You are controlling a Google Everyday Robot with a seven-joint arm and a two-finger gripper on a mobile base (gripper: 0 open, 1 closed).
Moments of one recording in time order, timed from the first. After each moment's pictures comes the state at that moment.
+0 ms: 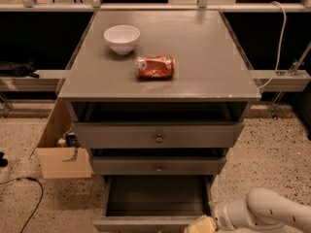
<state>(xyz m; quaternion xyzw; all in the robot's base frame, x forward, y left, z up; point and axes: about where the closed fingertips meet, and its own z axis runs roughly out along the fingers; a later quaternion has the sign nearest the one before) 0.378 -0.163 0.412 -0.29 0.89 0.29 0.19</state>
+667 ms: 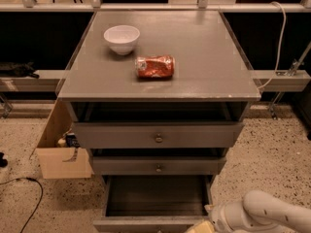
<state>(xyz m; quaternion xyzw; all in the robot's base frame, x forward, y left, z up) 0.371 -0.155 0.381 -0.31 0.88 0.32 0.18</state>
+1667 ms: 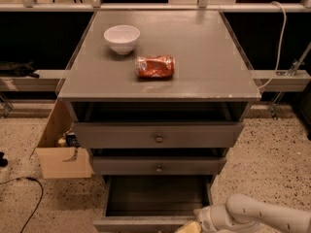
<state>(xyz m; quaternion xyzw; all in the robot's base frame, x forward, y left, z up) 0.390 -0.131 0.283 -0.29 0.88 0.34 0.15</state>
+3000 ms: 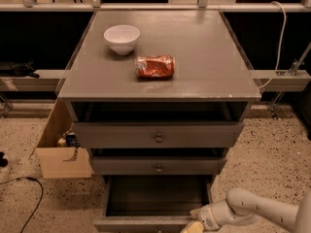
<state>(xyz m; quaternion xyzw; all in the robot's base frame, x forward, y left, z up) 0.381 -0.126 0.272 -0.34 0.84 0.41 0.12</state>
